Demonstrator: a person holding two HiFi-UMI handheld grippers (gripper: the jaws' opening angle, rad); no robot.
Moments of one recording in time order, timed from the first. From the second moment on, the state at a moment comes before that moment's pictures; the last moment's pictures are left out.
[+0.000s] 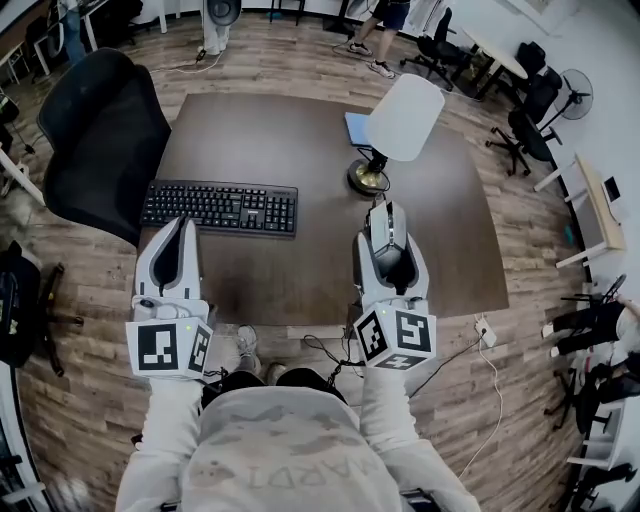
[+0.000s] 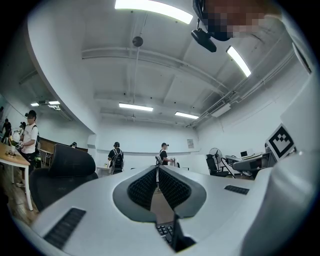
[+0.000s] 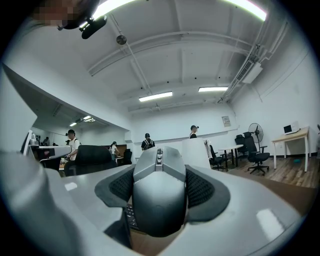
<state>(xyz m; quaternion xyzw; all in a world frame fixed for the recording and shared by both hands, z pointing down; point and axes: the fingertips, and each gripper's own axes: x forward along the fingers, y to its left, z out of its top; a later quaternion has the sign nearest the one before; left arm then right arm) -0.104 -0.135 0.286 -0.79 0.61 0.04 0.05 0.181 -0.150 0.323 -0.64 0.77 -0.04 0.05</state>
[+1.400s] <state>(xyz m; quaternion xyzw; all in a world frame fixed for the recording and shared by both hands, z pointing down) -0.133 -0.321 0.353 -0.82 0.57 0.00 -0.02 0.172 -0.314 0.469 -0.69 0.70 -0.17 -0.04</state>
